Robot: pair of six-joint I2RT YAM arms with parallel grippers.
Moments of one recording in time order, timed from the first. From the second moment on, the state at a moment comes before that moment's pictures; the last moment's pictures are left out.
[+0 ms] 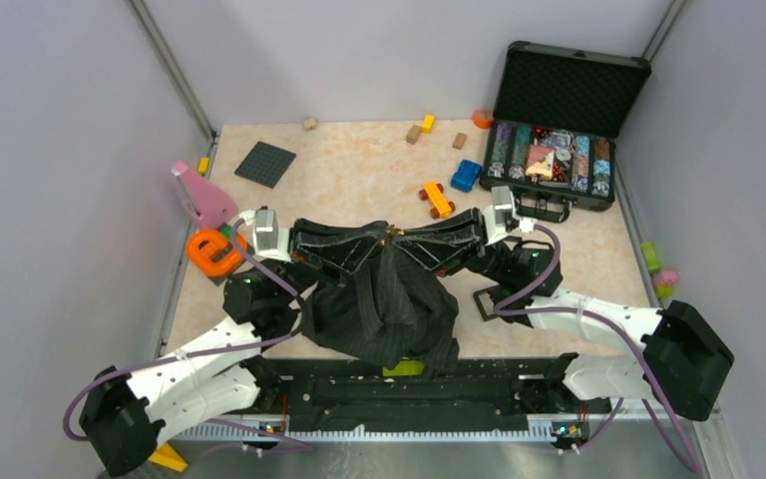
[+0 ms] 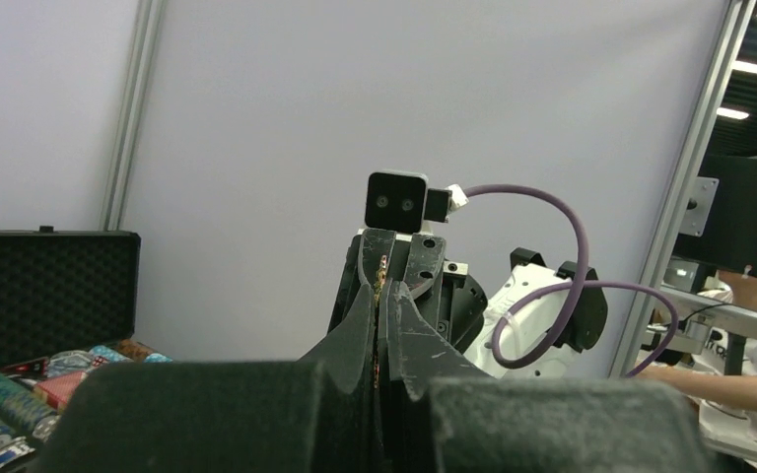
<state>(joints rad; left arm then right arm) -0.78 0.89 0.50 1.22 0.34 -0.68 0.87 1.21 0.63 1.39 -0.47 0.56</state>
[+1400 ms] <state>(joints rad) -0.77 0.77 0.49 0.94 0.30 -0.47 0.85 1.16 0.67 1.12 -0.52 0.48</state>
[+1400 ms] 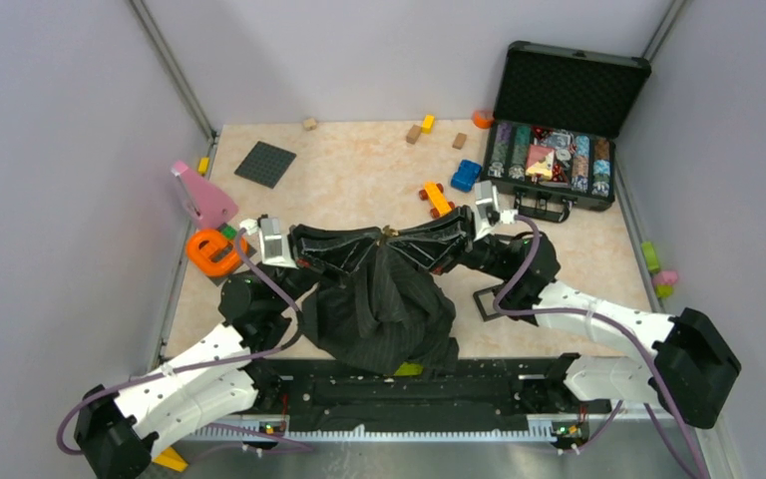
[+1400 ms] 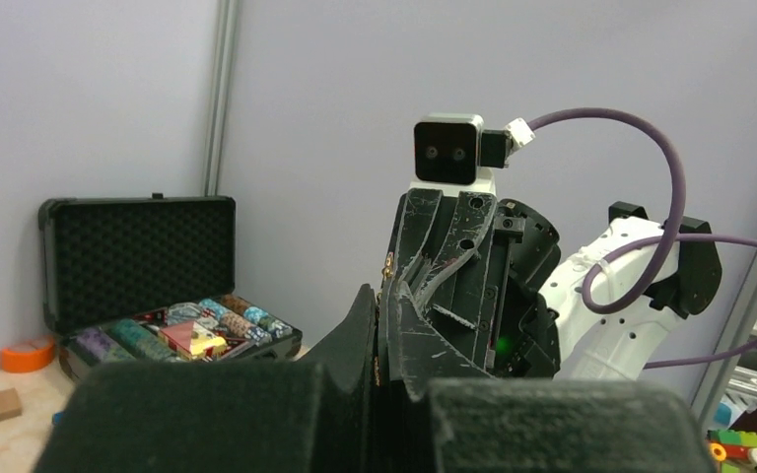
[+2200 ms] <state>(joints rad) -0.75 0.63 0.50 0.45 0.48 -0.50 0.77 1.07 0.74 0.49 -0.80 0.38</state>
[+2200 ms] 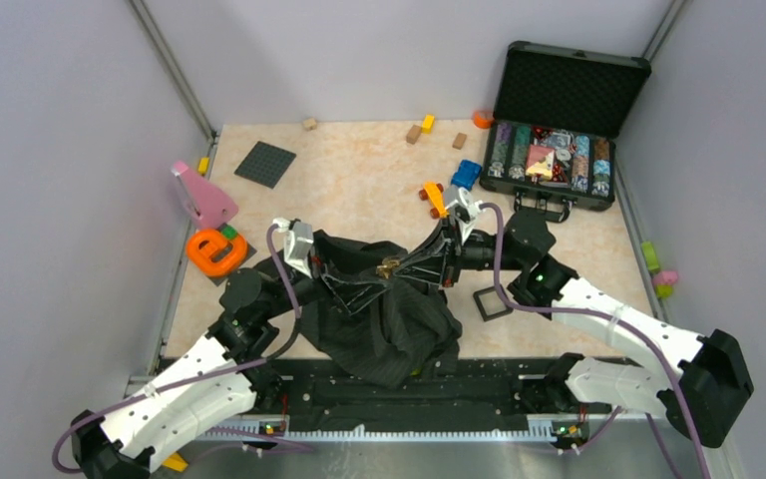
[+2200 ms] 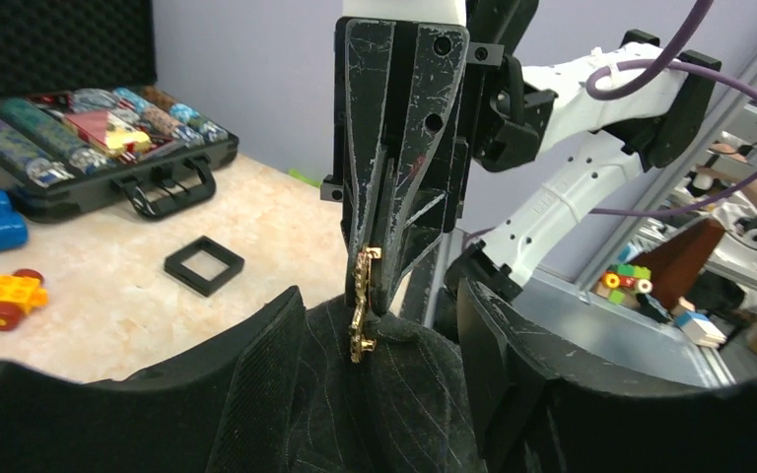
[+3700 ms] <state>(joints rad) -0.66 0.74 0.54 0.35 0.74 -0.48 0.74 1.10 0.81 0.19 -0.94 0.27</state>
